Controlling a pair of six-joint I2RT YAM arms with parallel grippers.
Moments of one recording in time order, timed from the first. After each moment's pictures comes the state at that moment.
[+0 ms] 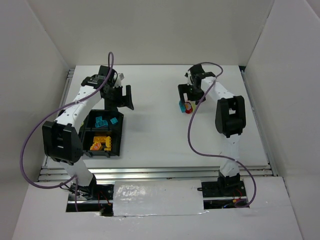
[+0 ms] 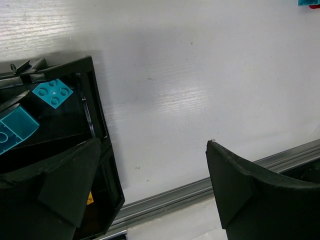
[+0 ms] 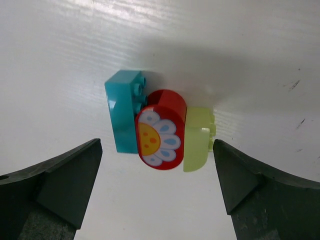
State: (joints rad) left arm -0.21 1.70 1.56 -0.94 0.25 -0.29; right arm 0.21 2.18 1.82 -0.83 -0.13 0.05
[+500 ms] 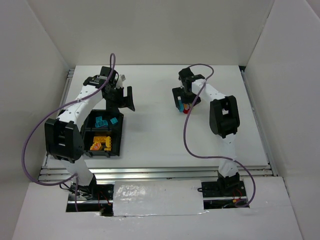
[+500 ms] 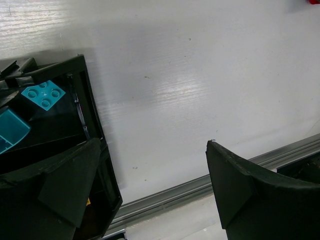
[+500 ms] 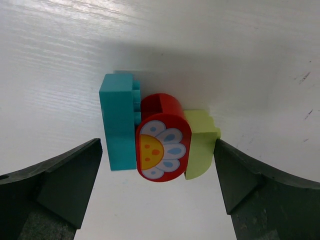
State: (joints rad) left arm -0.21 1.74 1.56 -0.94 0.28 -0.29; right arm 0.31 2.21 1.84 -0.83 0.07 0.11
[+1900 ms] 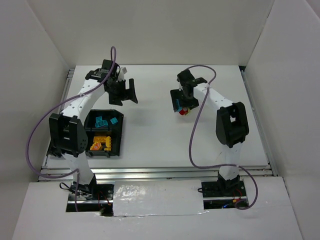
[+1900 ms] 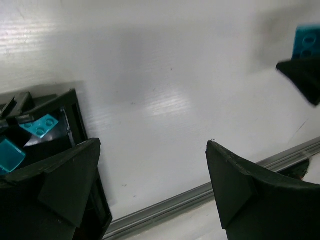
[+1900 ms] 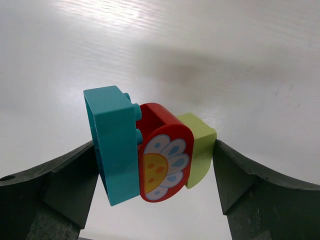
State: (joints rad) left arm -0.21 1.82 1.70 -0.94 0.30 -0.32; right arm 0.37 2.00 1.65 -0.80 0.04 0.19
